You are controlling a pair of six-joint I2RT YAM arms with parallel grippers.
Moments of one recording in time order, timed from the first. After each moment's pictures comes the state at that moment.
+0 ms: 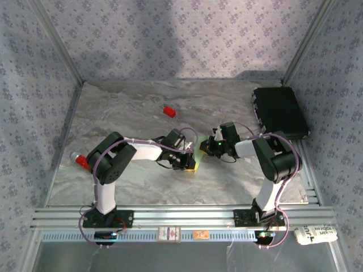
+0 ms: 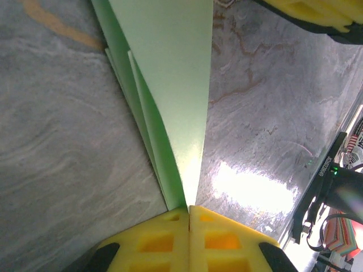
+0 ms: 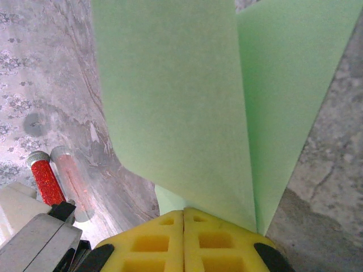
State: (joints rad) left arm -0.80 1.91 0.97 -0.09 0.66 -0.69; right arm 0.35 1.79 0.69 0.24 -0.63 0.84
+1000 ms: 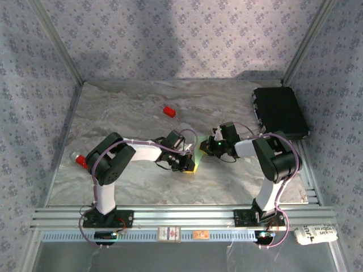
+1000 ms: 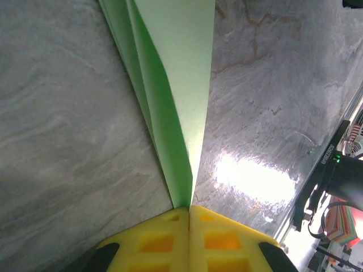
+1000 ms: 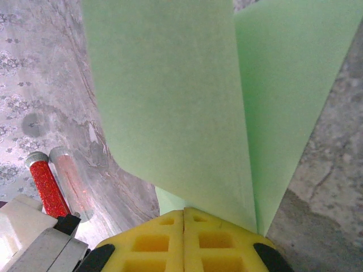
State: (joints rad) left arm -0.81 1.90 0.95 -0.11 0.68 -0.67; right arm 0.35 1.79 0.69 0.23 -0.63 0.84
